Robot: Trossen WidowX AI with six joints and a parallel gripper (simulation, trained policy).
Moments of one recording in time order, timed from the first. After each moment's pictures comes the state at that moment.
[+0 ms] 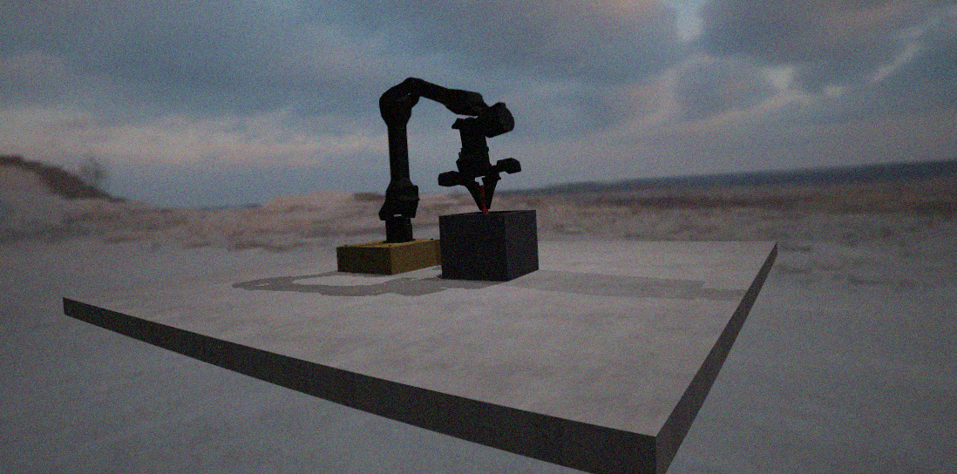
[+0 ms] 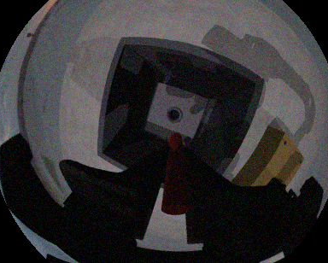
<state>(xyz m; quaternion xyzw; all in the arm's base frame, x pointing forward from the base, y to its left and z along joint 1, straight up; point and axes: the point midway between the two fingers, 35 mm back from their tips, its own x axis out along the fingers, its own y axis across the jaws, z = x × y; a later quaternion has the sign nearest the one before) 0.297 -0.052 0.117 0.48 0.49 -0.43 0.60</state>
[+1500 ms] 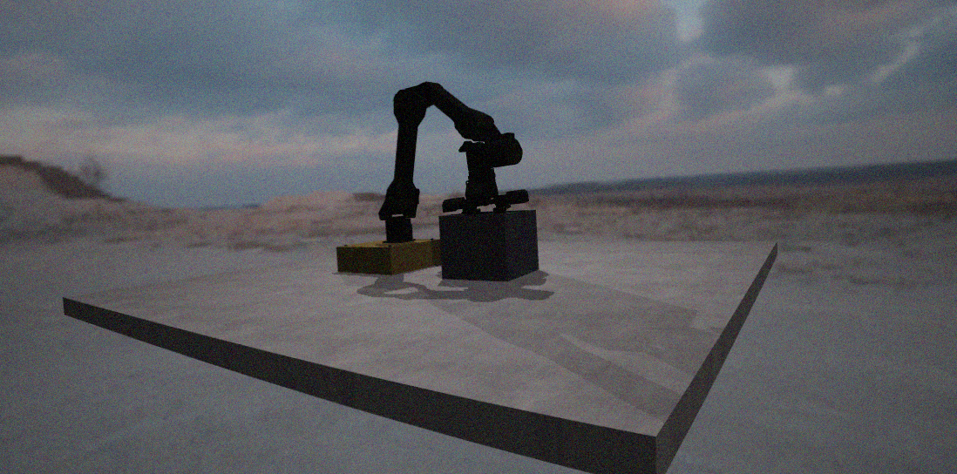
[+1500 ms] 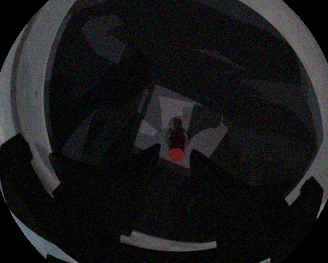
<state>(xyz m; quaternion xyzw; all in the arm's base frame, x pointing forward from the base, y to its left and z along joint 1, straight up) 0.320 -0.074 0.052 0.46 0.55 -0.40 0.57</state>
